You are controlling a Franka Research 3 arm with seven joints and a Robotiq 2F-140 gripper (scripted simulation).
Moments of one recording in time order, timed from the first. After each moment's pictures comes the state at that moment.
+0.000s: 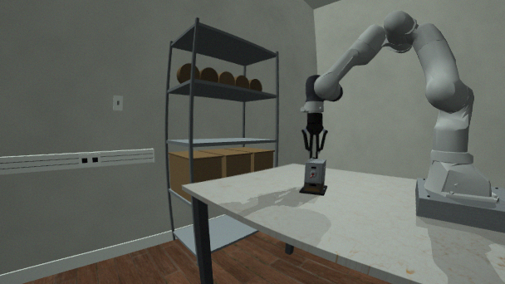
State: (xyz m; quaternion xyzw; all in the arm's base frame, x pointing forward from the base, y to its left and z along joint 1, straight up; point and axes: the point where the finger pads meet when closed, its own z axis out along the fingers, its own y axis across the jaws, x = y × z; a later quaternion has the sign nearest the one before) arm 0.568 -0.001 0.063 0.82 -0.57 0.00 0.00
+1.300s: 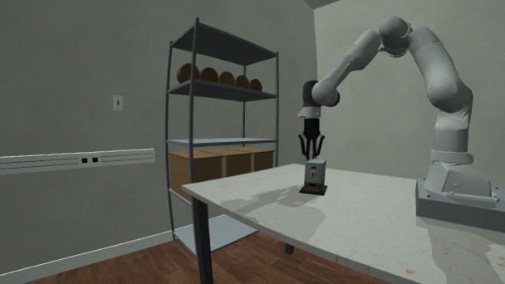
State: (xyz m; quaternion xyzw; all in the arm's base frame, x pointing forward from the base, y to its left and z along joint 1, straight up) arm 0.582 0.004 0.038 0.82 -0.58 0.00 0.00
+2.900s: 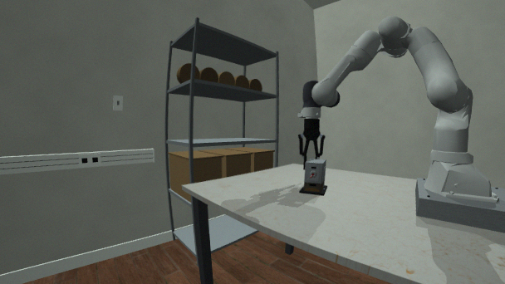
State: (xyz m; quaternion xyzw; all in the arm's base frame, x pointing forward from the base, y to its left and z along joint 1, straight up) arm 0.582 0.004 0.035 0.82 -0.58 0.00 0.00
